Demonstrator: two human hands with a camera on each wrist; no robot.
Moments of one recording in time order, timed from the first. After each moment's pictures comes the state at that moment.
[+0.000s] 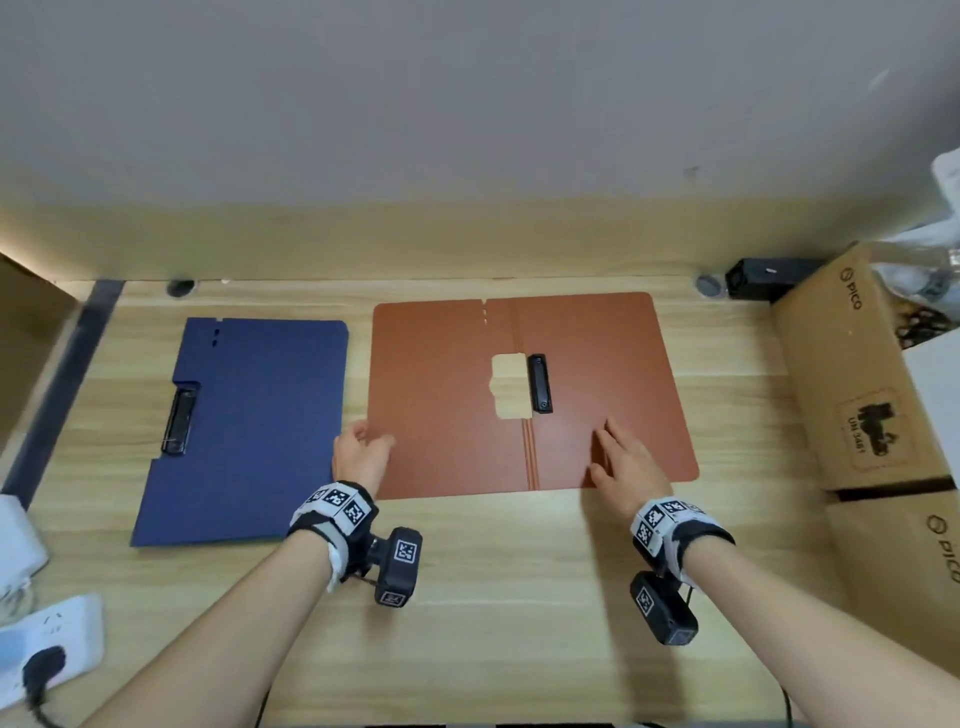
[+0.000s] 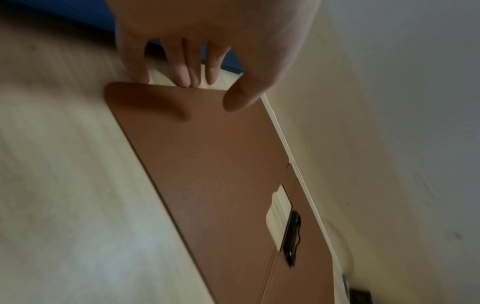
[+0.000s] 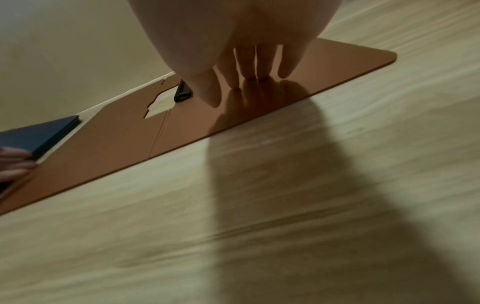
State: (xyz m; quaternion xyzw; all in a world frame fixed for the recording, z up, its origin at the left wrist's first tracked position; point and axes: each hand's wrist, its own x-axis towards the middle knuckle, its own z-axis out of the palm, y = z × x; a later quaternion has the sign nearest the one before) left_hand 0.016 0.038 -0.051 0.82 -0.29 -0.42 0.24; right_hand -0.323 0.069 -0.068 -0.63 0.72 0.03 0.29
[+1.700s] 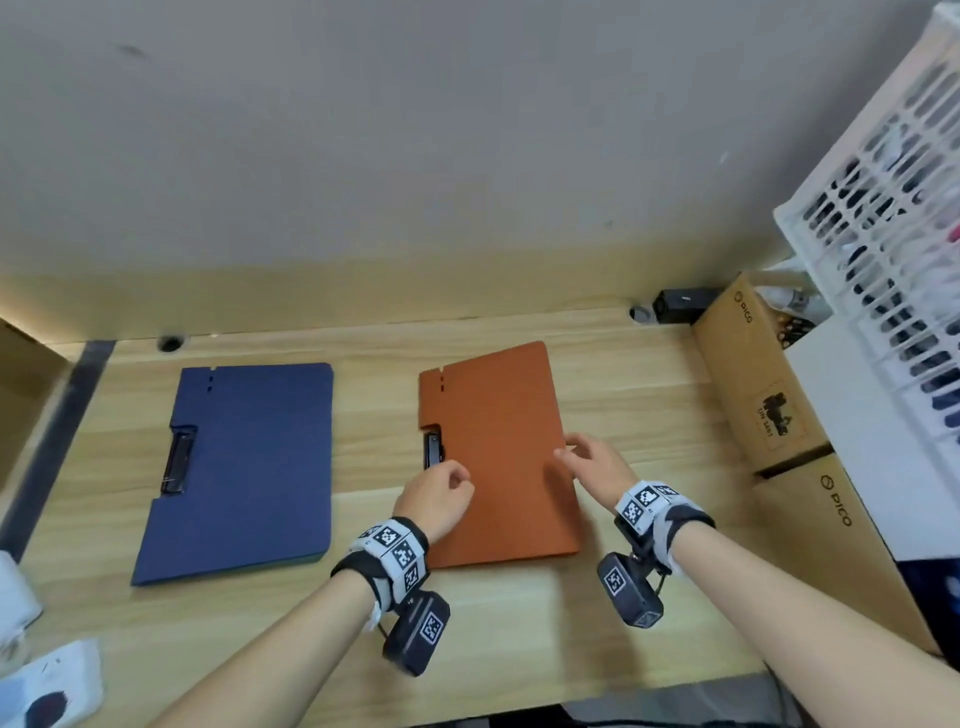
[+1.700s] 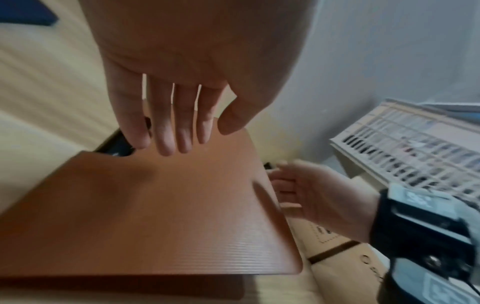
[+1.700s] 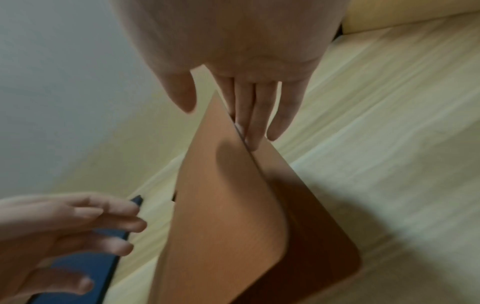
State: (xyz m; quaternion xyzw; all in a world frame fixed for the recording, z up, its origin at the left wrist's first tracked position) left_hand -0.058 0.088 0.016 0.64 -0.63 -0.43 0.04; right_hand -0.307 0.086 0.011 -0.50 0.72 -0.17 0.45
